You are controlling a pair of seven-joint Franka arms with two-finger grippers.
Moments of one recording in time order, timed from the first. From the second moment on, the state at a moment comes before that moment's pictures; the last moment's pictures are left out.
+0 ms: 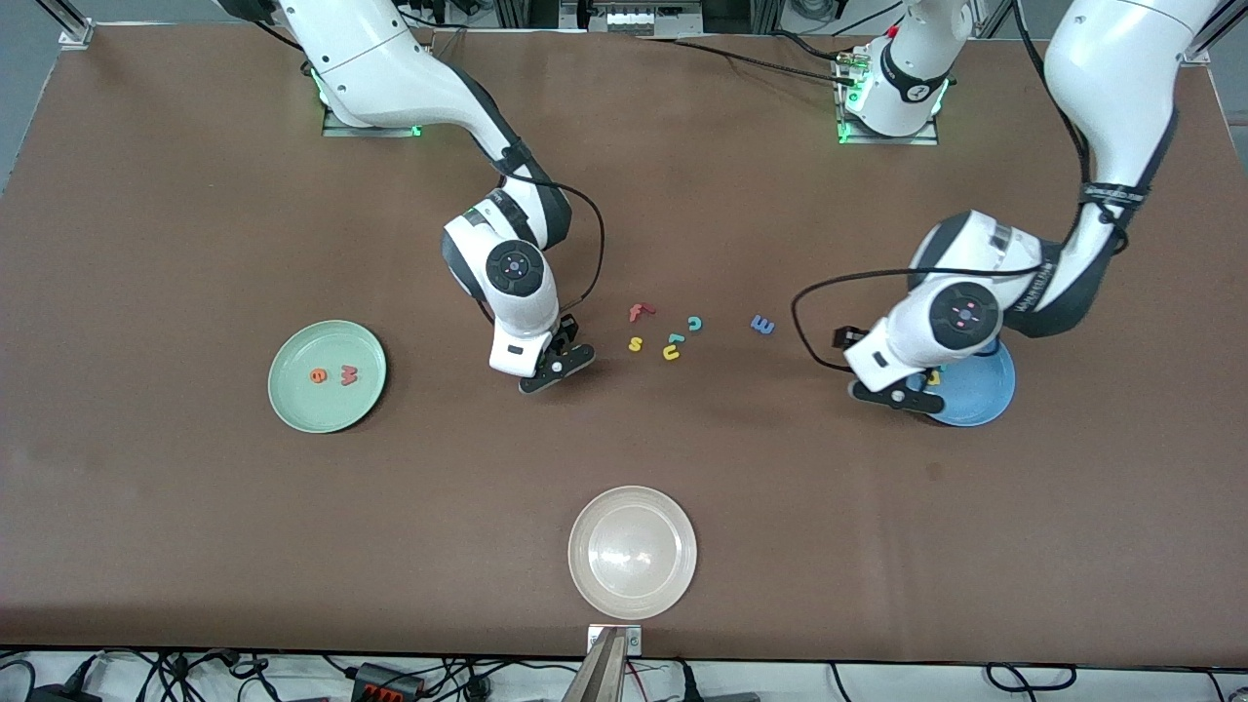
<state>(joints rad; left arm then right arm) 0.33 0.52 -0.68 -1.87 0.37 2.03 -0.37 0.62 0.72 0.00 -1.70 -0.09 2.40 0.14</state>
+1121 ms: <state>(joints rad) 0.24 0.67 -0.74 -2.00 0.35 2.28 -1.21 0.52 0.60 -0.05 -1.67 -0.09 2.15 0.14</state>
